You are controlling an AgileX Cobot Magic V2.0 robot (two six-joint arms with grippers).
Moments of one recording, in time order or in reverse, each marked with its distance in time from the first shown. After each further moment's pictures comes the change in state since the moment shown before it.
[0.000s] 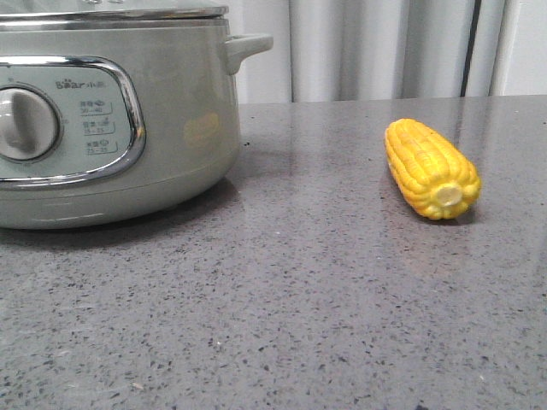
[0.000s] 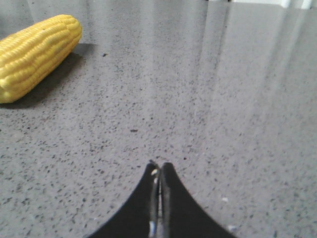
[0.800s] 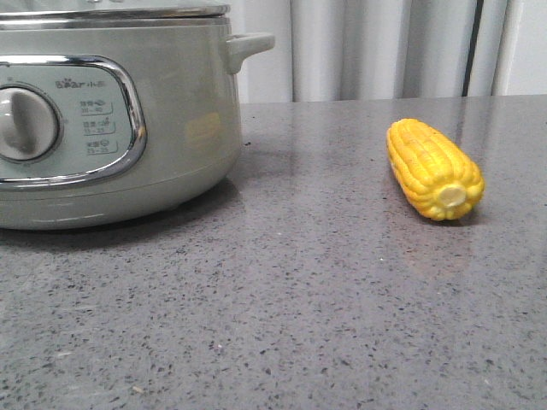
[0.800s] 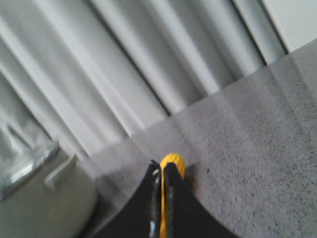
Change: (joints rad) left arm 0.004 0.049 -0.115 -0.321 -0.271 0.085; right arm 0.000 0.051 -0.199 0.587 -0.118 0.000
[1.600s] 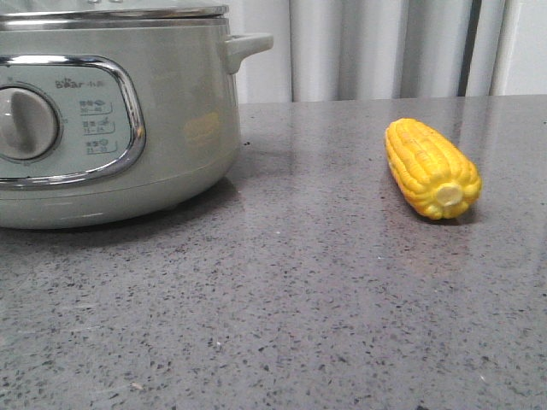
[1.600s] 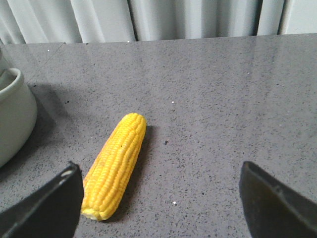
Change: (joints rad) left arm -0.127 0.766 -0.543 0.300 -0.049 0.052; right arm 0.019 0.520 -0.428 -0.221 0.272 -0.190
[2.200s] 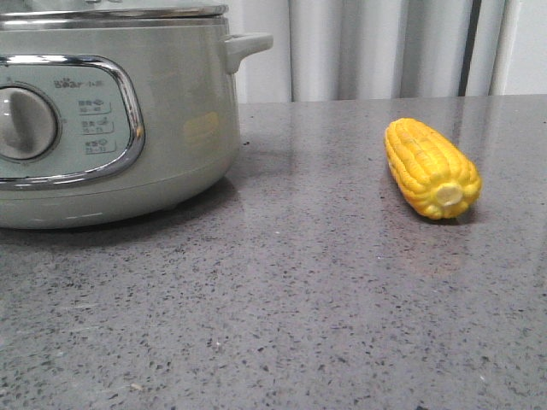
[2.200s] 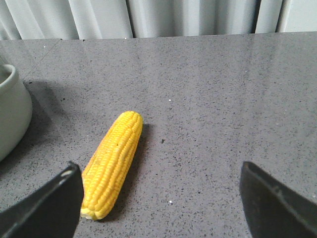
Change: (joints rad) left arm -0.104 0.422 -0.224 0.010 -0.164 0.005; right arm 0.001 0.005 0.000 -0.008 0.000 -0.004
